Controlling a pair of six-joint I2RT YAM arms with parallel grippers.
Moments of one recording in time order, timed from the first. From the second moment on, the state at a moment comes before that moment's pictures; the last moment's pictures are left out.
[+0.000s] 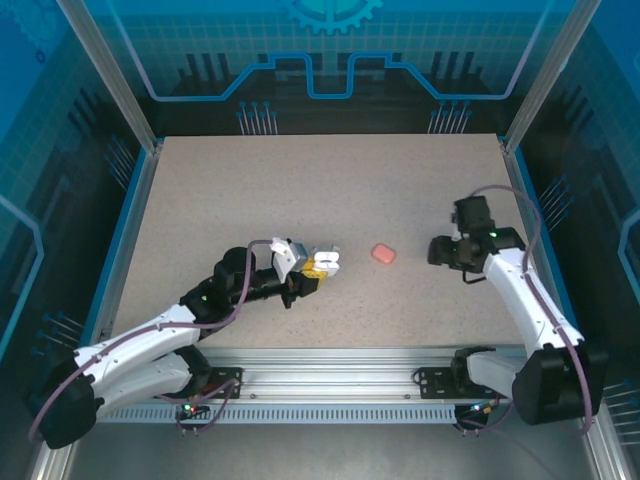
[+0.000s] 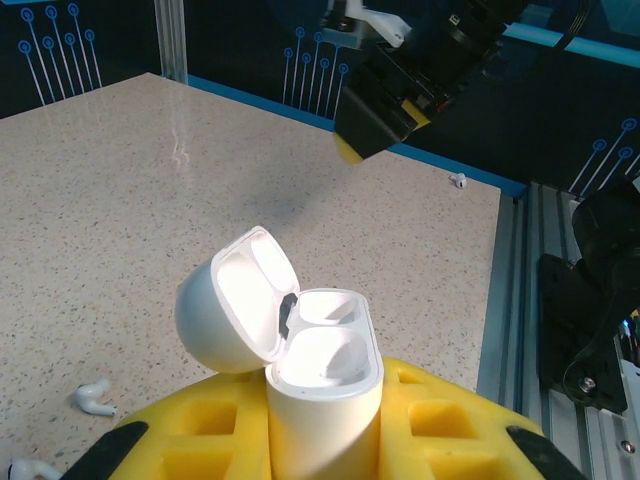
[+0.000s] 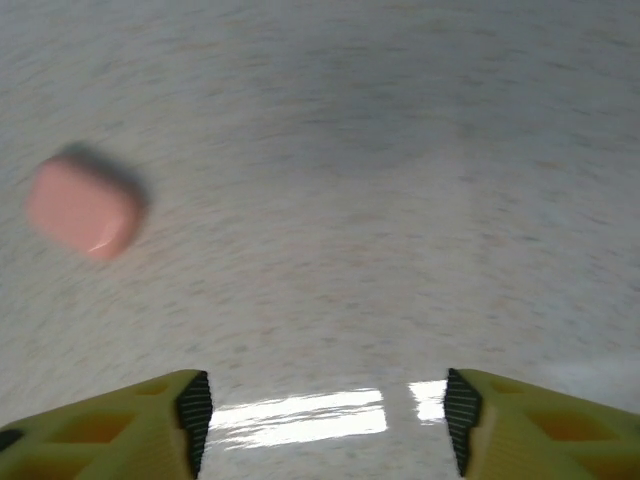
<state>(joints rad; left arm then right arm) -0.73 0.93 0.48 0.23 0.39 -0.06 0.04 1.14 0.91 -0.93 0.07 0.33</state>
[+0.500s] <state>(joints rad) -0.73 0.93 0.48 0.21 0.39 -0.06 -0.65 1.15 0.84 -0.84 0.23 0.46</state>
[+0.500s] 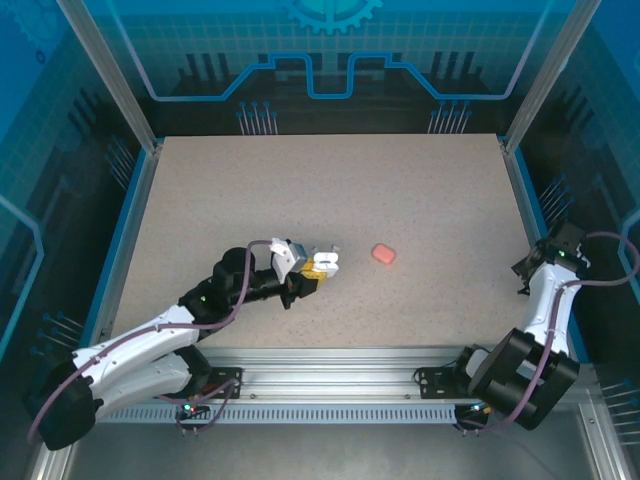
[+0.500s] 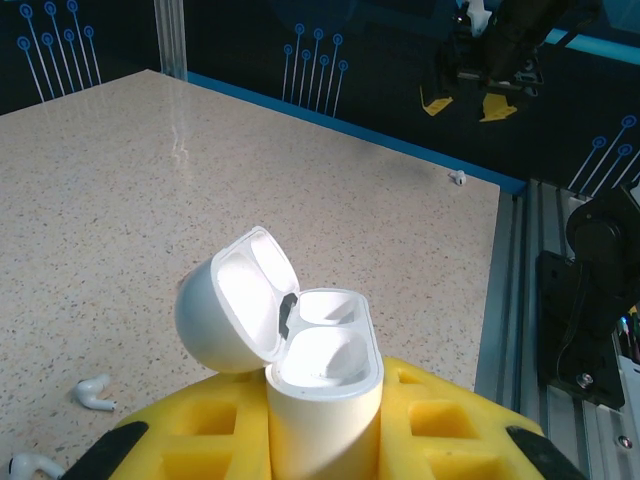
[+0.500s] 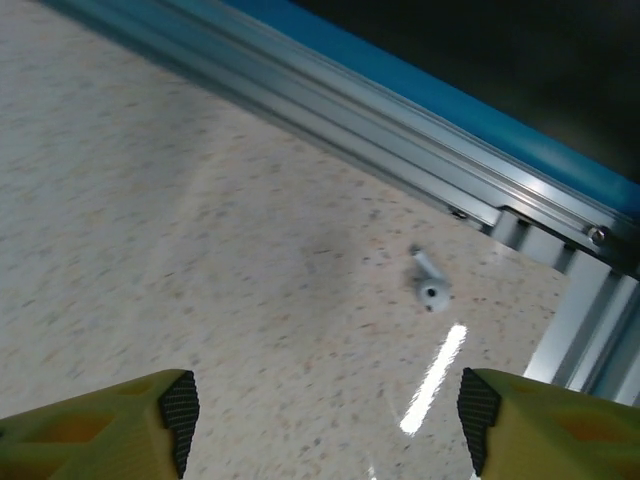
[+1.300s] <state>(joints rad) -0.73 0.95 0.48 0.19 0.39 -0.06 -0.84 1.48 0.77 -0.66 0.16 0.54</state>
